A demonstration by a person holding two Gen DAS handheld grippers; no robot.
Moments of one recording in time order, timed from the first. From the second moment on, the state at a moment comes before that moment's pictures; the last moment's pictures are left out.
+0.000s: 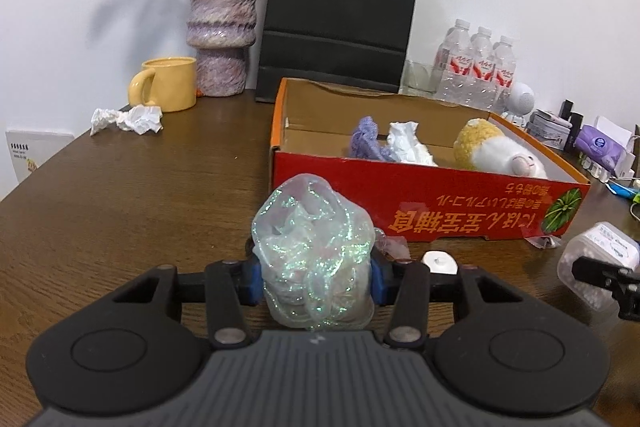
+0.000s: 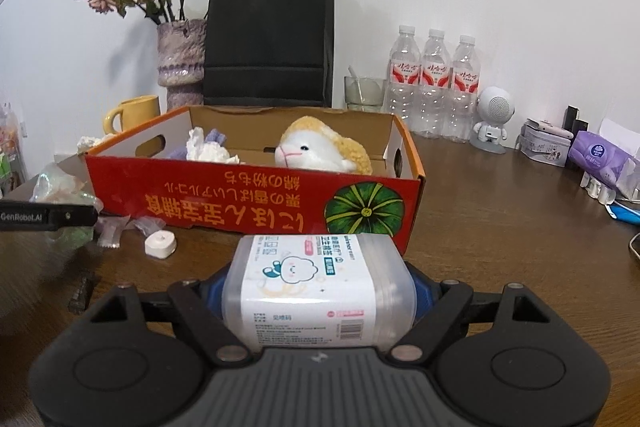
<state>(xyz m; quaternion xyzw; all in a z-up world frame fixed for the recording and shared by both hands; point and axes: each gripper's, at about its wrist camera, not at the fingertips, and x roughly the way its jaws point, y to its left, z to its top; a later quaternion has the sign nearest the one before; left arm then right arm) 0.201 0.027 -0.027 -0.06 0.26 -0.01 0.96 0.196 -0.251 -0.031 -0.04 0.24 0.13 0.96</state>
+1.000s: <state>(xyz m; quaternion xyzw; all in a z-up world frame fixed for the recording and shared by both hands) 0.309 0.008 0.043 -0.06 0.19 -0.03 0.98 0.320 -0.175 0.042 -0.01 0.19 0.17 0.97</state>
